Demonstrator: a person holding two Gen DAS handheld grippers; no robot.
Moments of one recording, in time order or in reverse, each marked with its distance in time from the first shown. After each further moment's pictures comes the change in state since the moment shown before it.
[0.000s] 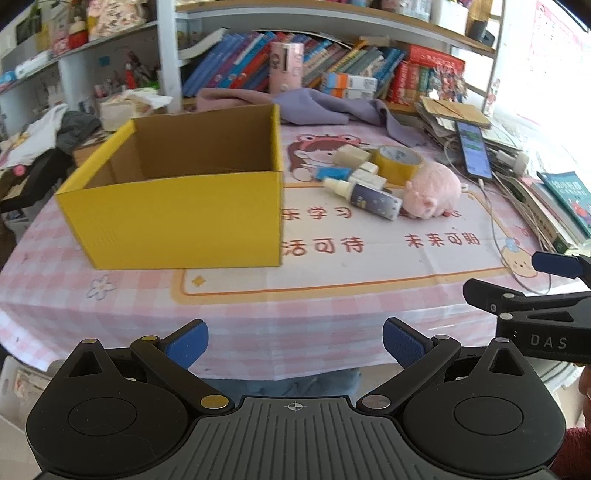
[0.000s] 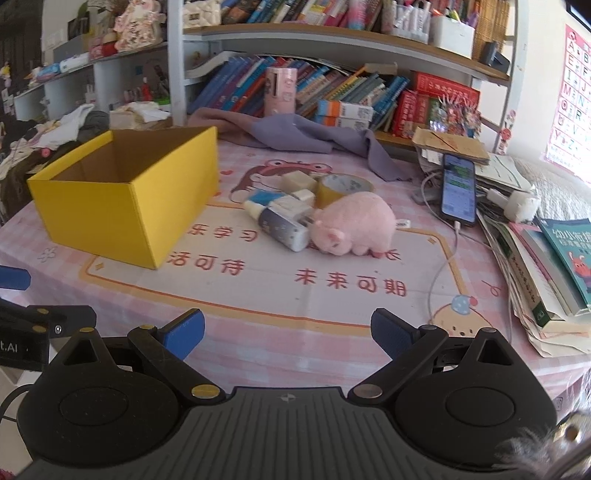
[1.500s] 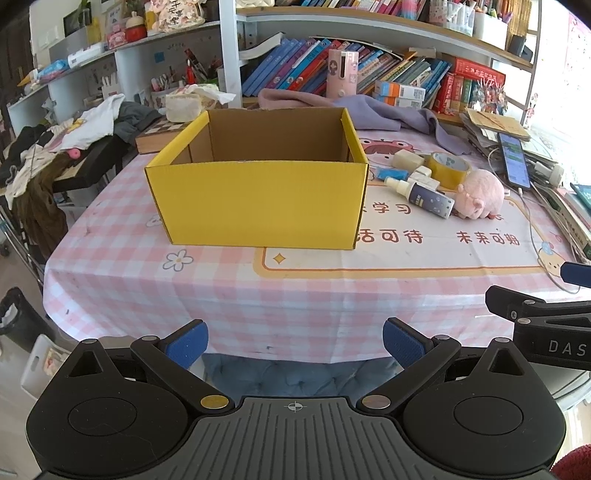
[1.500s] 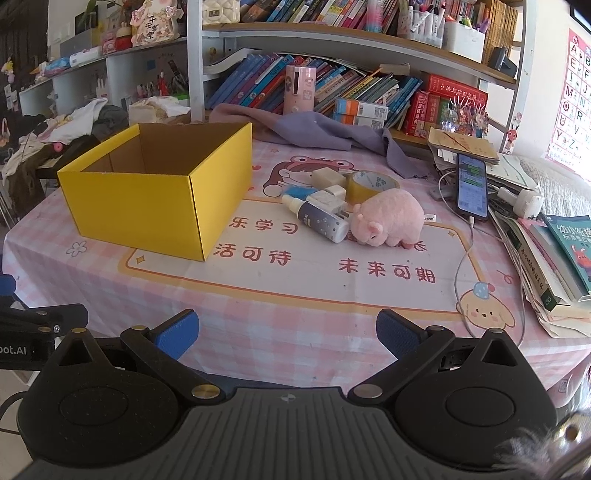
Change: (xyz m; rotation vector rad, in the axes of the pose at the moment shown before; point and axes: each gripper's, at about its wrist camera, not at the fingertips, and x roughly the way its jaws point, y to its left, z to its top) left arm -0.039 0.044 -0.031 -0.064 -0.027 0.134; right arm -0.025 0.061 -0.004 -0.003 0.009 0.002
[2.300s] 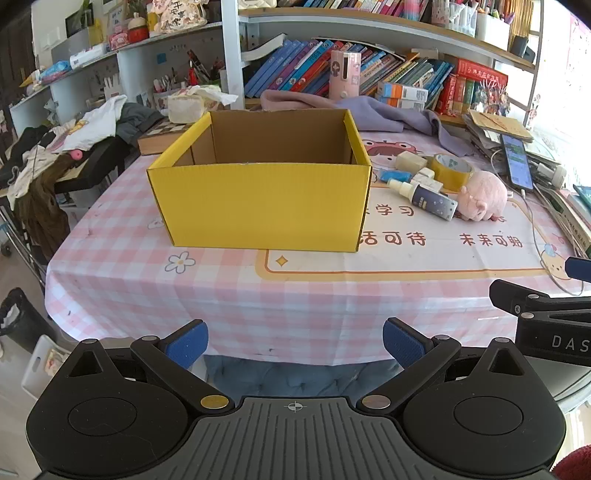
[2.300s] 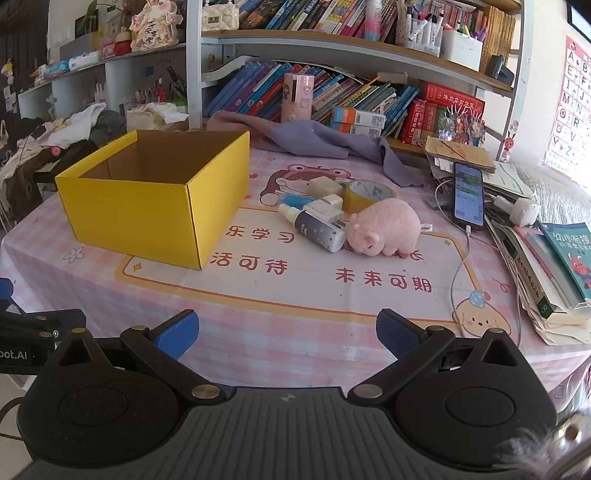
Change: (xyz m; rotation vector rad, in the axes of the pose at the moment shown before) left arm 0.001 0.002 0.004 -0.004 -0.001 0.006; right arm 0.001 0.001 0.002 -0.005 -0.026 -0.011
